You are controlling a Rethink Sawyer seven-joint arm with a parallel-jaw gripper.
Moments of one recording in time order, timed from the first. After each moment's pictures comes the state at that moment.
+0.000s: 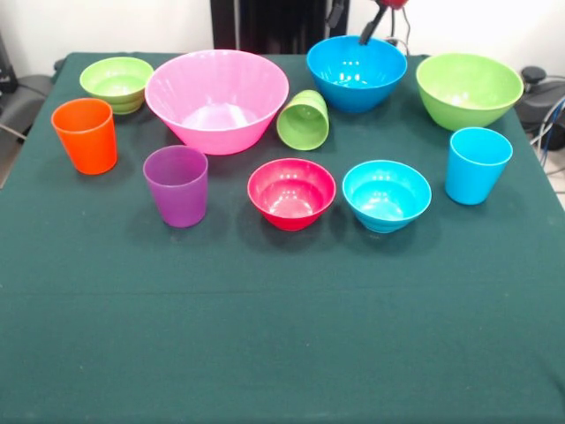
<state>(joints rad) 0.44 -0.56 -0.48 2.04 0.11 0.18 2.17</state>
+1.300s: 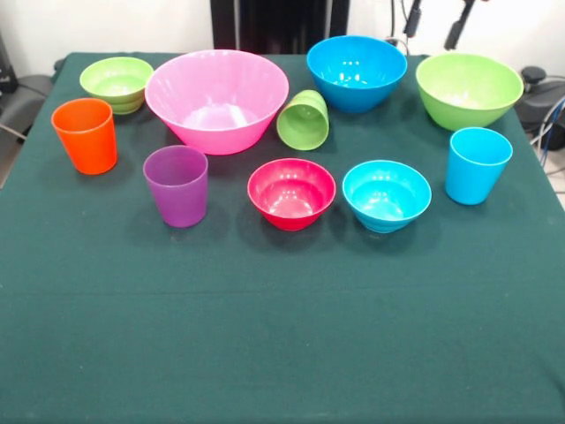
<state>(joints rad) 0.37 -0.72 -0.33 1.91 0.17 0.32 2.17</state>
